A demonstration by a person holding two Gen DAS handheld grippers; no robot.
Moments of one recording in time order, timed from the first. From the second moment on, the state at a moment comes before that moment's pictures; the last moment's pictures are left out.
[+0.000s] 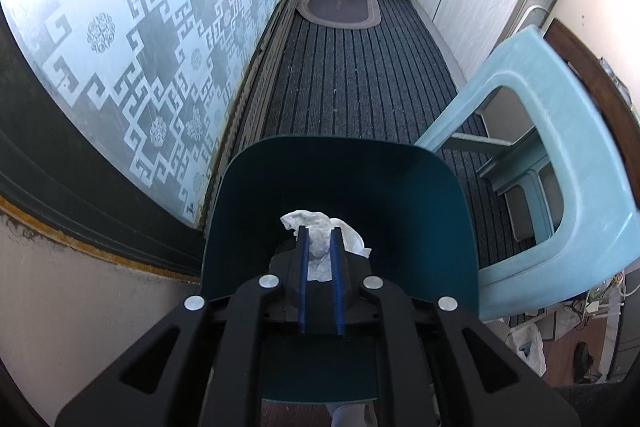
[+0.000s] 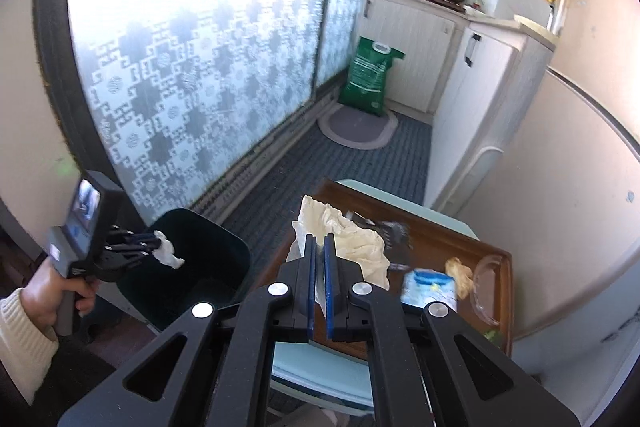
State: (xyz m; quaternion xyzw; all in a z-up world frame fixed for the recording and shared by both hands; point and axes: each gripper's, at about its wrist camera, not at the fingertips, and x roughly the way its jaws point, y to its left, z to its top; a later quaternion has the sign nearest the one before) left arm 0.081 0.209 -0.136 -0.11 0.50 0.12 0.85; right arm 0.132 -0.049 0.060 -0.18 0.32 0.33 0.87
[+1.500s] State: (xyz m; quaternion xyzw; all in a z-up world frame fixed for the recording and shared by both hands) left arm -0.010 0.182 -0.005 -0.10 0.13 0.12 0.98; right arm 0.107 0.128 -0.161 -0.23 0.53 0.42 0.70
